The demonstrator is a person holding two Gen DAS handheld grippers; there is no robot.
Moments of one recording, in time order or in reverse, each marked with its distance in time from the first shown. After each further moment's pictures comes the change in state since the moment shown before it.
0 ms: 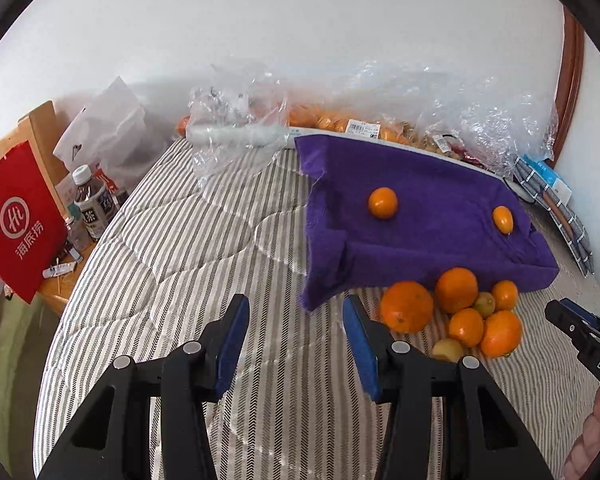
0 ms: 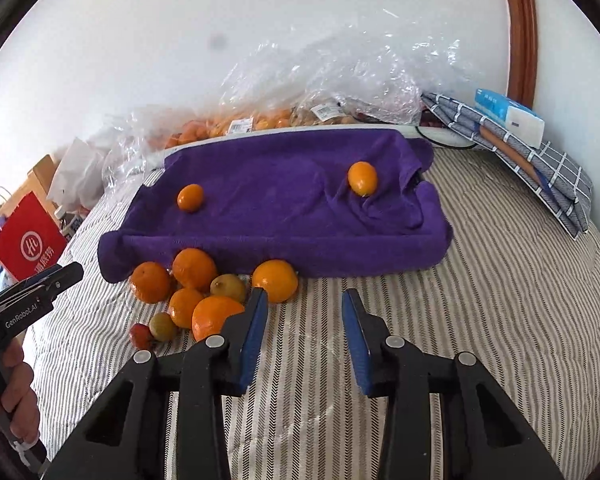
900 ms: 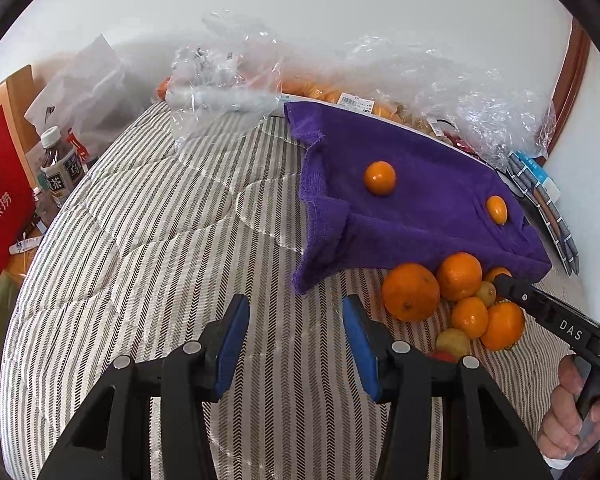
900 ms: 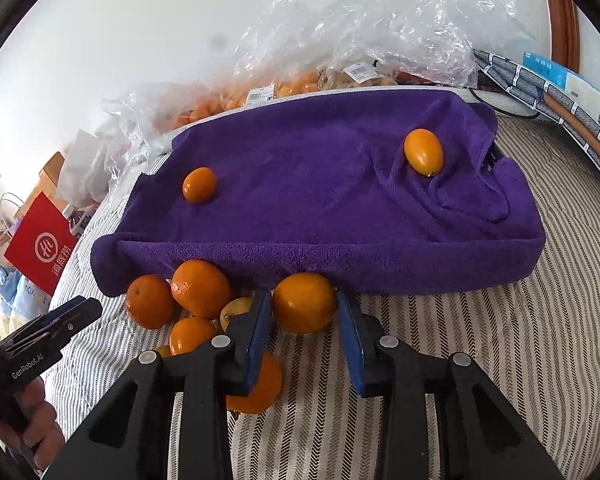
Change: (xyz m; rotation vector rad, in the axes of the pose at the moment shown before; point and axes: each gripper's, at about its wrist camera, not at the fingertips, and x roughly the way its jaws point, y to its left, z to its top) left arm 0.026 0.008 -0.006 -0.045 0.067 -0.125; right arm 0.062 0.012 0.016 0.040 0.093 0.126
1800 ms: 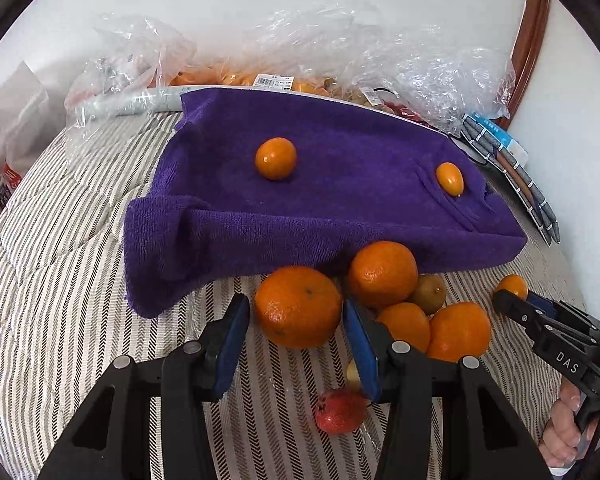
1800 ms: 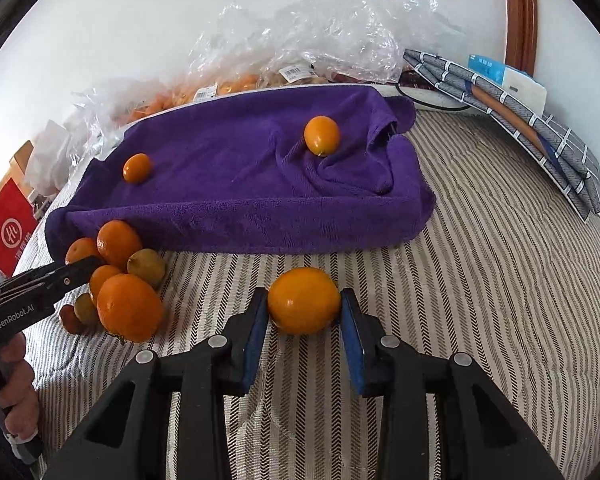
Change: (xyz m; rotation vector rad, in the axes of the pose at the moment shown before) left arm 0.038 -0.070 -0.004 0.129 0.024 -0.100; right arm -0.023 -0.054 -0.024 -0.028 -0.029 -0.156
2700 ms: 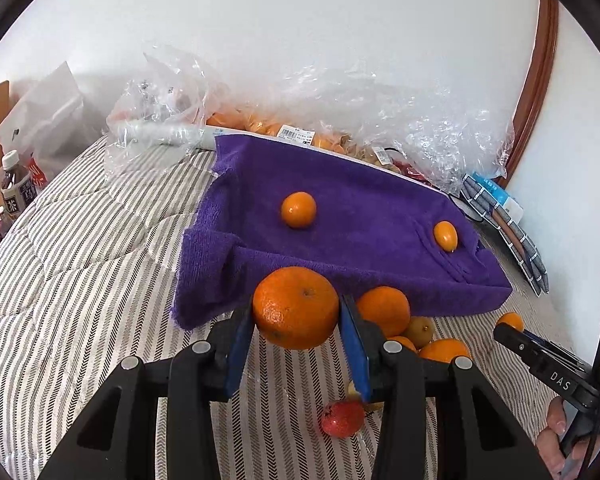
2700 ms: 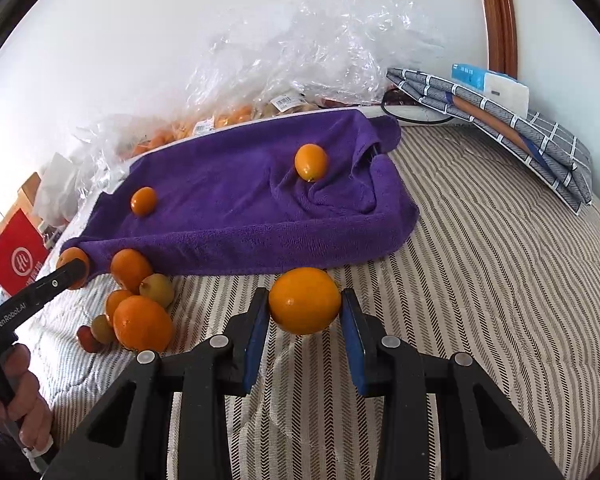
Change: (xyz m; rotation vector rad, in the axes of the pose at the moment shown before) left arm -0.034 0.018 -0.006 -0.104 -0.183 -0.010; right arm -0.019 -0.013 -0.003 0.073 -0.097 0.039
